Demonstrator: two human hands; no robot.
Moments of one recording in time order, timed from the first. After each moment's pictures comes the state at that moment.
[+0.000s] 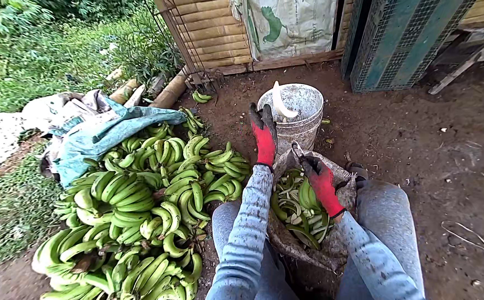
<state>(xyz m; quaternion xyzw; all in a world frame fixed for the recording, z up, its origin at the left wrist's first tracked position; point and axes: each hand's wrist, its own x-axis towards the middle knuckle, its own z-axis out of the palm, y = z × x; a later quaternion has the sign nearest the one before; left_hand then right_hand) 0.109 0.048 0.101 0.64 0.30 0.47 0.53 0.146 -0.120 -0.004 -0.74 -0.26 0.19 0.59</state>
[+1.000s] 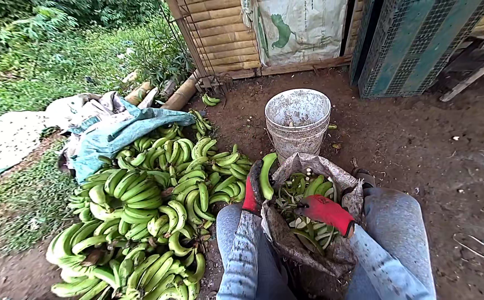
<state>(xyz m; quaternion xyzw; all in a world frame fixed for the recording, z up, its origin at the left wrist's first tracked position) -0.011 0.028 0.024 0.48 0.35 0.35 0.72 0.127 -0.145 0.022 -0.73 -0.50 0.44 0.16</state>
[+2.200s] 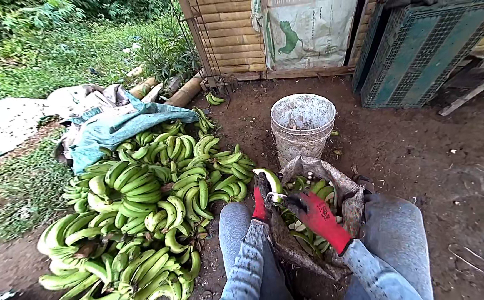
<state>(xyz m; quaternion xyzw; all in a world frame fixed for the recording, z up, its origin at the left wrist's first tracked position) -0.013 0.007 -0.008 0.49 0.40 0.42 0.65 0.093 -0.145 0.015 -0.75 -0.53 0.22 0.32</state>
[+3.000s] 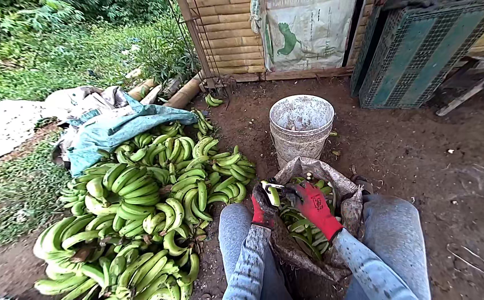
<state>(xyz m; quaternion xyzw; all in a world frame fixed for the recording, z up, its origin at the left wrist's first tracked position) -0.011 -0.012 0.001 0.28 0.35 0.46 0.77 0.102 -0.122 0.012 -0.79 -0.53 0.17 0.27</state>
